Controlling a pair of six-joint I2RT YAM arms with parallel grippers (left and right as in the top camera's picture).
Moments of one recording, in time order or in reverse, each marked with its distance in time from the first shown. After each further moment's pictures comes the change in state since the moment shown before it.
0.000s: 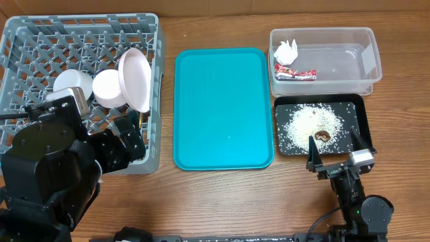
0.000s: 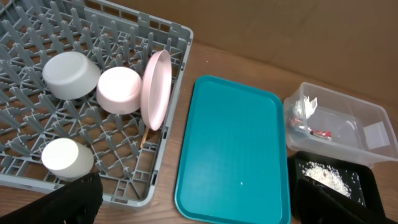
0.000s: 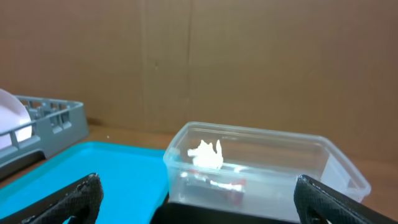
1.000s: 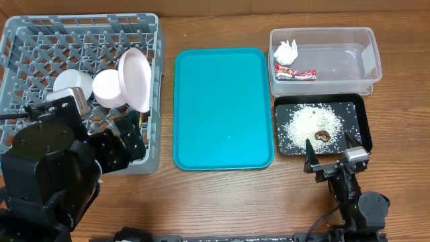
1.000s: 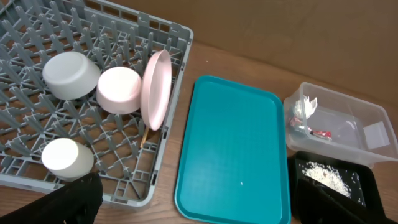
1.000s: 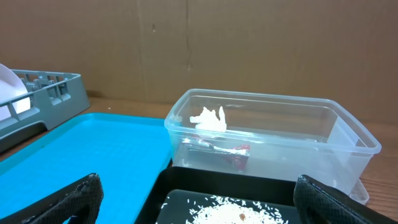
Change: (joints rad) left arm 0.000 0.000 0.000 0.000 0.000 0.000; right arm 0.000 -0.002 0.000 -0.125 0.000 0.000
